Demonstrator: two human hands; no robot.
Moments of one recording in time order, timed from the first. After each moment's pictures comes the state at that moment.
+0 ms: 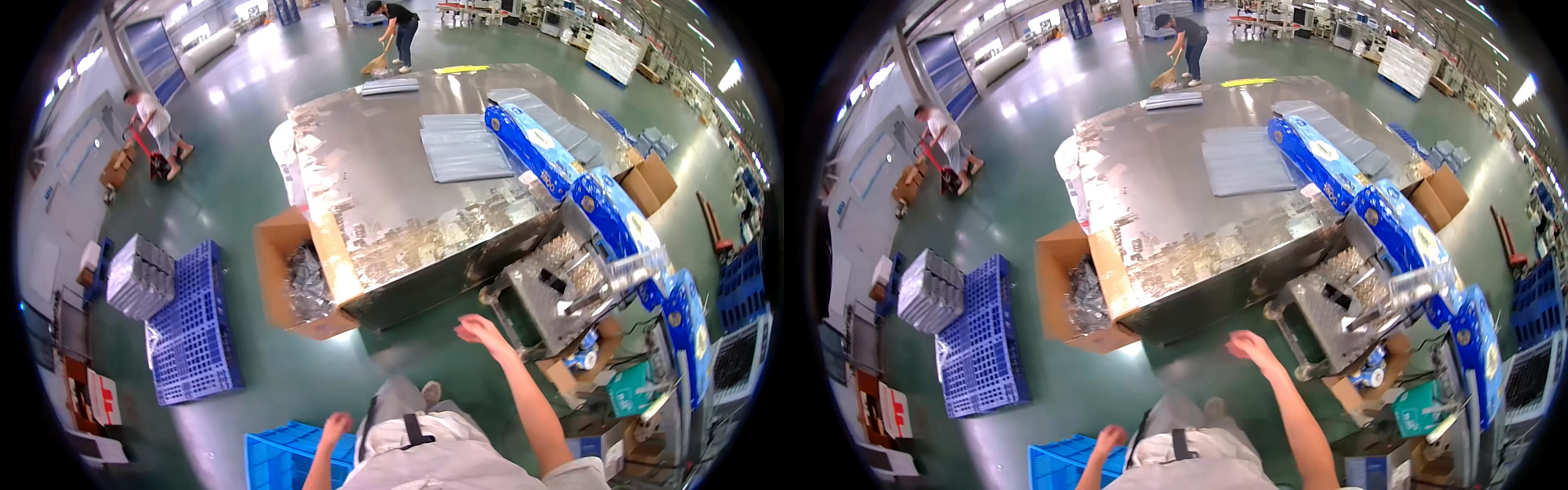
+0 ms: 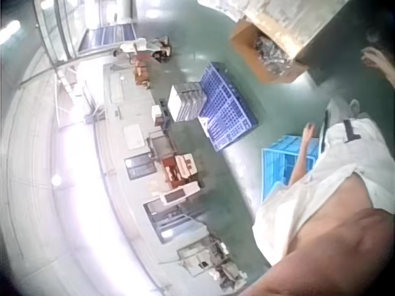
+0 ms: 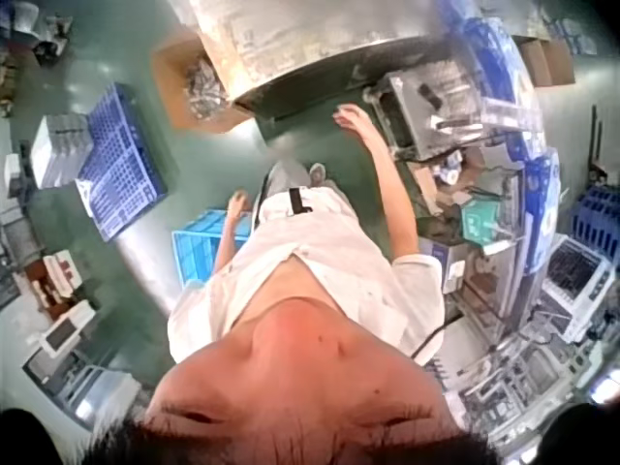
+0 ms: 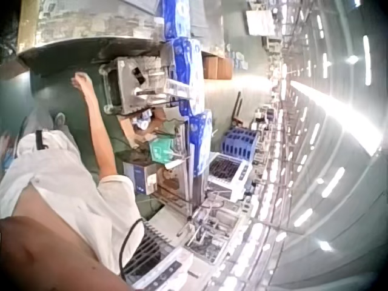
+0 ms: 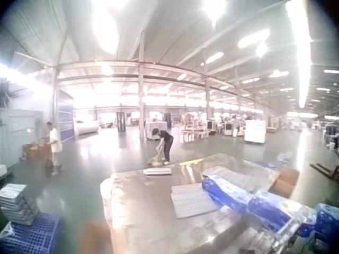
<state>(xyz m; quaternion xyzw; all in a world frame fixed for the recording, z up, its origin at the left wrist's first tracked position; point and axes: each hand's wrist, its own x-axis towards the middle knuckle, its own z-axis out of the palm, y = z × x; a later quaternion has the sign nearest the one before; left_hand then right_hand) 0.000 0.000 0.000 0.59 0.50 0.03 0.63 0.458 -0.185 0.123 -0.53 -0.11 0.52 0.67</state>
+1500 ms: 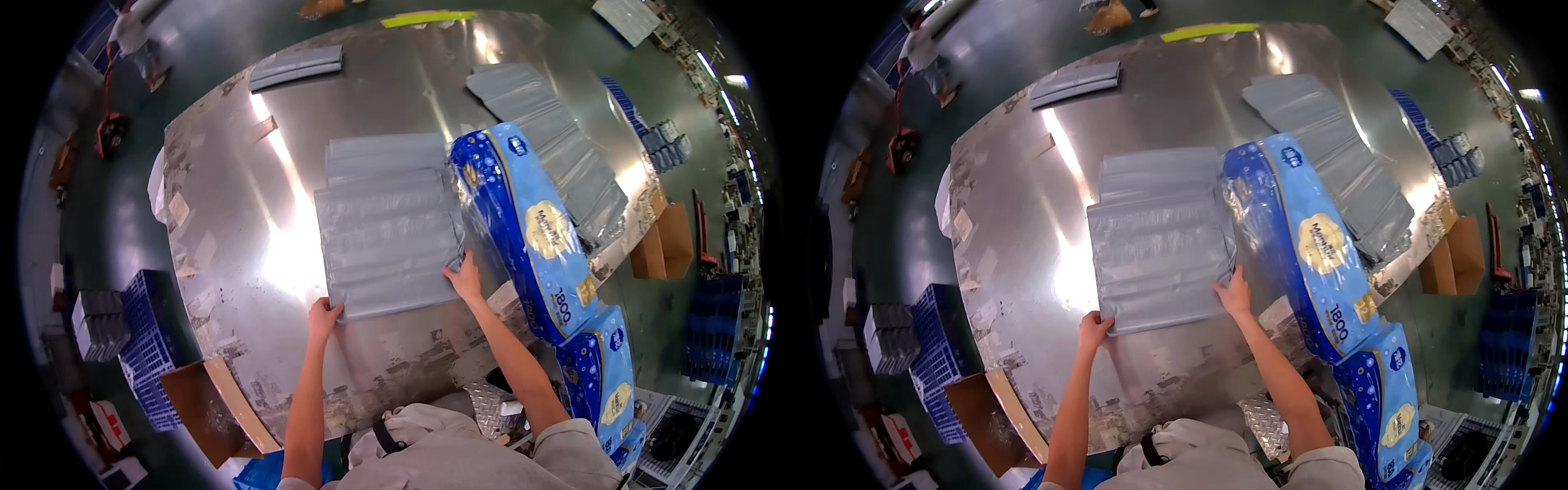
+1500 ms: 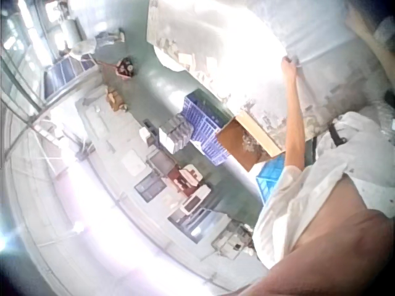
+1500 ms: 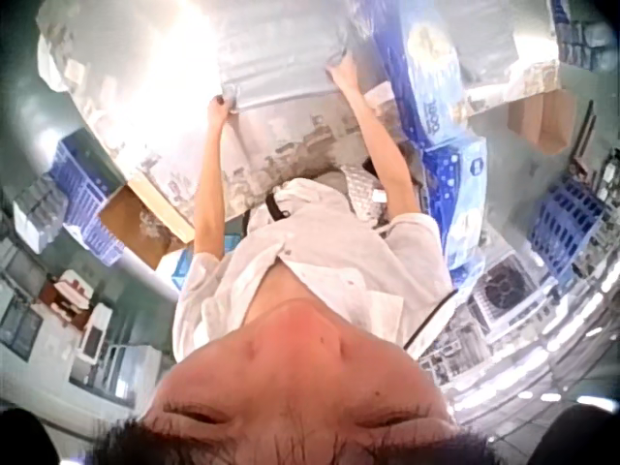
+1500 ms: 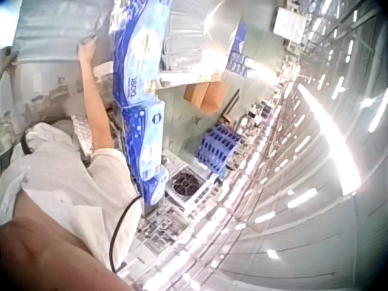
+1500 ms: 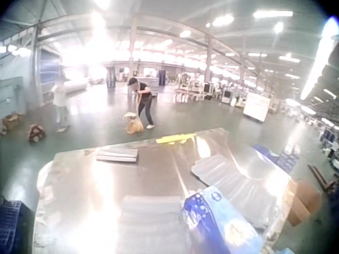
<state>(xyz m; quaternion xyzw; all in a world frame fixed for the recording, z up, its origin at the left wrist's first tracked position) 0.845 0.256 0.002 0.71 0.51 -0.02 0.48 1.122 0.014 0.000 -0.92 -0.14 0.20 0.33</state>
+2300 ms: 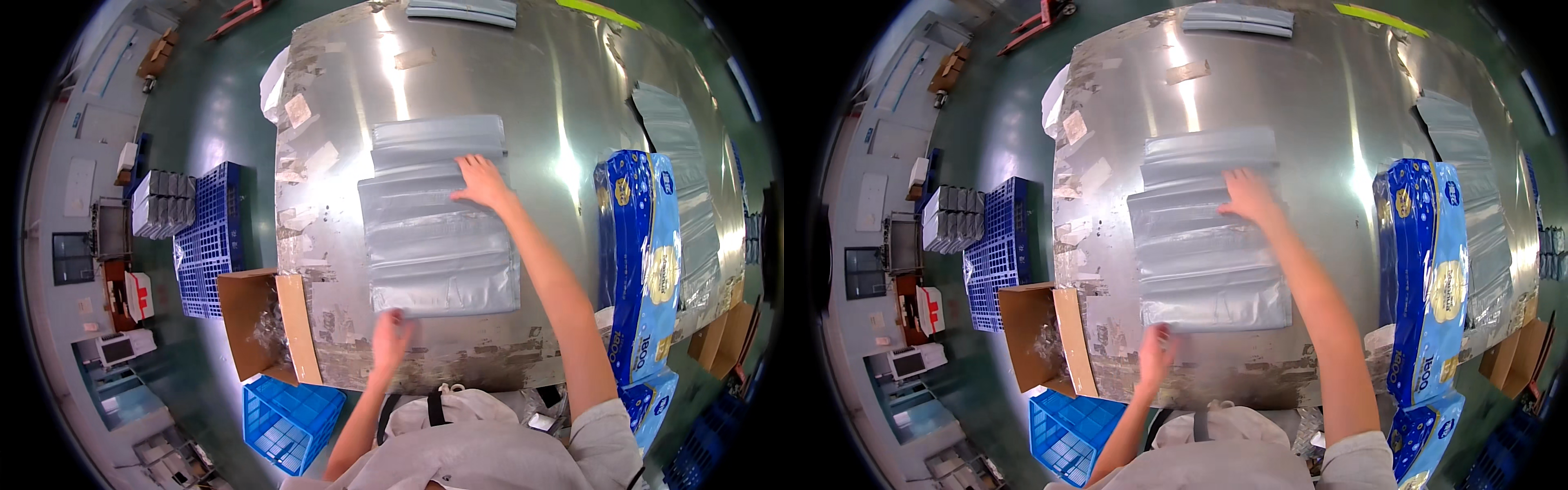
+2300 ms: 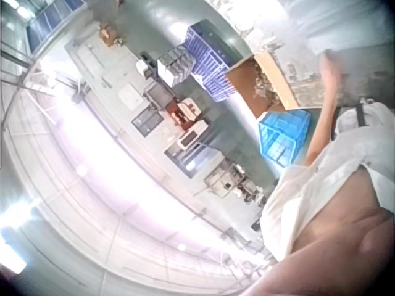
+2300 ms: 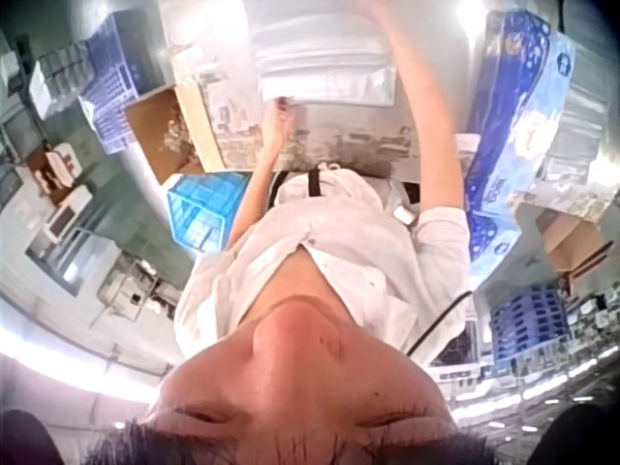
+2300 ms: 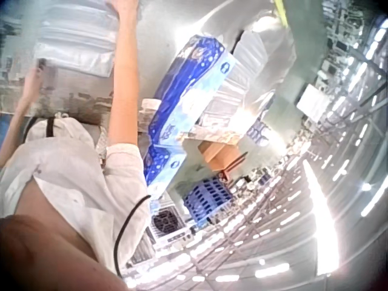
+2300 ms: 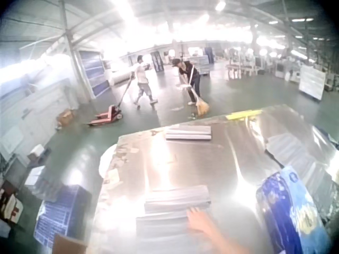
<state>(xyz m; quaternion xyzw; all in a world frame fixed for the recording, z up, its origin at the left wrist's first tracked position) 0.713 0.180 0.073 0.73 0.57 0.08 0.38 1.080 0.318 0.051 -0.72 -0.66 0.13 0.17</state>
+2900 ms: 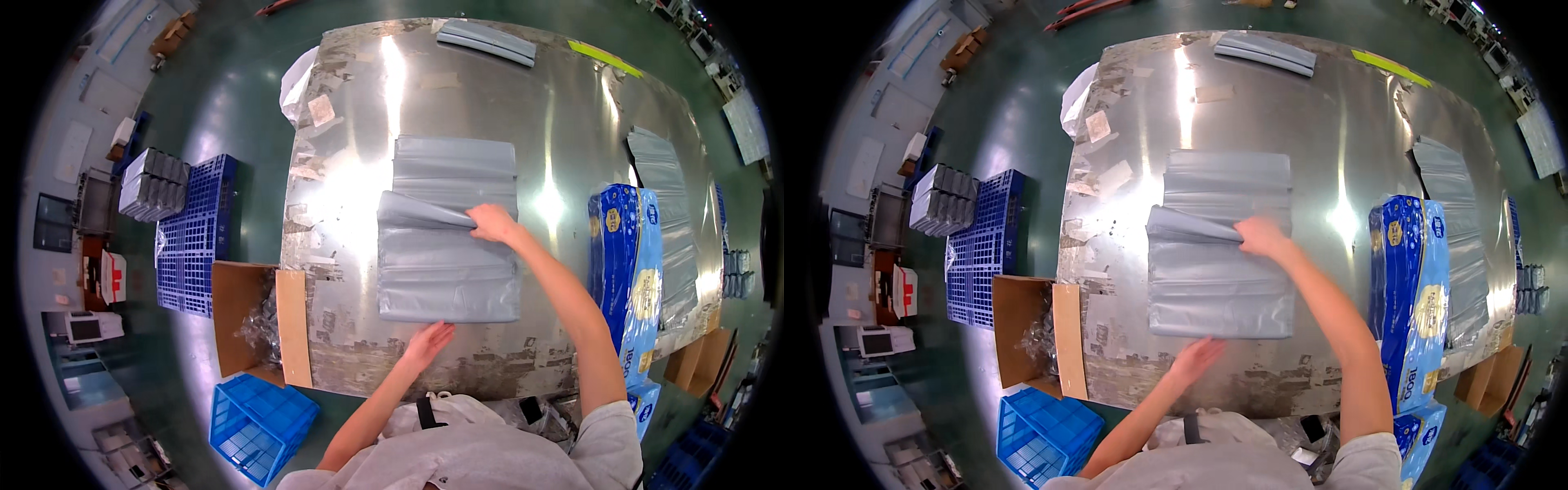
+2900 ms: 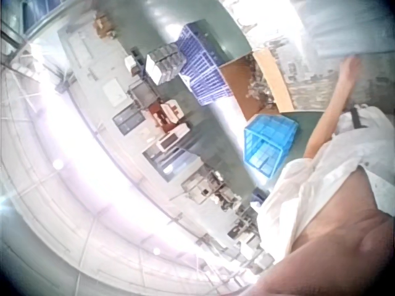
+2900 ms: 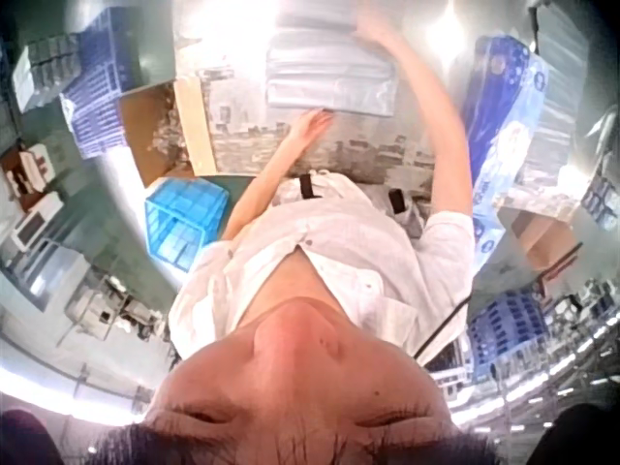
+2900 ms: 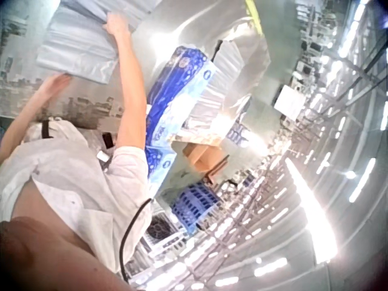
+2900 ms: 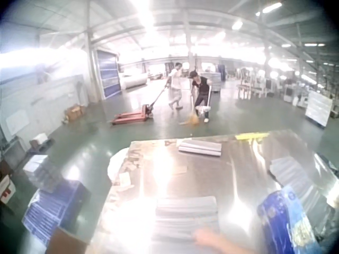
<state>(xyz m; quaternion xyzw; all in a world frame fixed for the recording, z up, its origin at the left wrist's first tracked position) 0.747 0.156 0.034 0.00 0.45 0.18 0.88 1.052 0.300 0.070 -0.65 -0.72 0.25 -0.03</state>
